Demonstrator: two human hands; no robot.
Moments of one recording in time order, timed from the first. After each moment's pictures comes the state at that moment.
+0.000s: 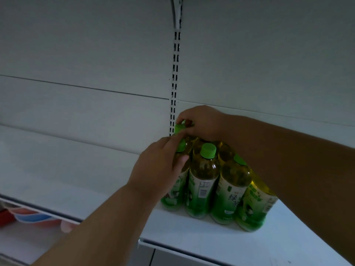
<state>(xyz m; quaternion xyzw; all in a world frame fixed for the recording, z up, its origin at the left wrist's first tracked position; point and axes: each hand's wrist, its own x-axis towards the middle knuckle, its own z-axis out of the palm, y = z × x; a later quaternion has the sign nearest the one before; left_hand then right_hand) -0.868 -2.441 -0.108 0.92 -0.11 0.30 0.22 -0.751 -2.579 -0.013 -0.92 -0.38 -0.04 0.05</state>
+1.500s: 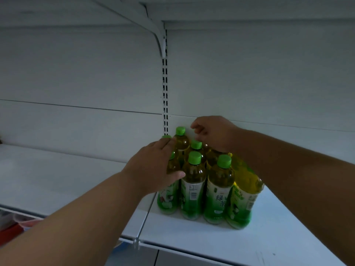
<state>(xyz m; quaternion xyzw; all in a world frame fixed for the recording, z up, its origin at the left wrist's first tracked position) -0.874 -2.439 -0.058 0.98 -0.13 0.13 0.08 -0.783 -2.635 0.002 -0.94 -0.27 -0.07 0.19</state>
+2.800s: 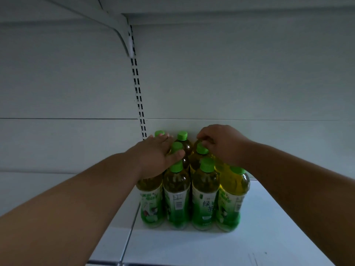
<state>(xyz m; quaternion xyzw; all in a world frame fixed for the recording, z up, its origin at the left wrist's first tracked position) -0.818 -2.474 -0.029 0.99 -0.14 -0.05 0.06 -0.794 -2.692 -0.015 -0.96 -0.21 -0.10 0.15</state>
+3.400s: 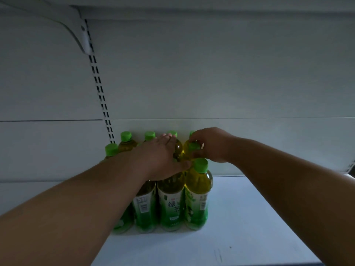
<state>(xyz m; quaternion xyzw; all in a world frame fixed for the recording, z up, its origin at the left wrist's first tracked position) -0.809 -2.565 -0.030 0.98 -0.20 -0.02 -0.02 -0.784 -2.752 -0.018 -0.98 -0.17 -0.02 0.07</state>
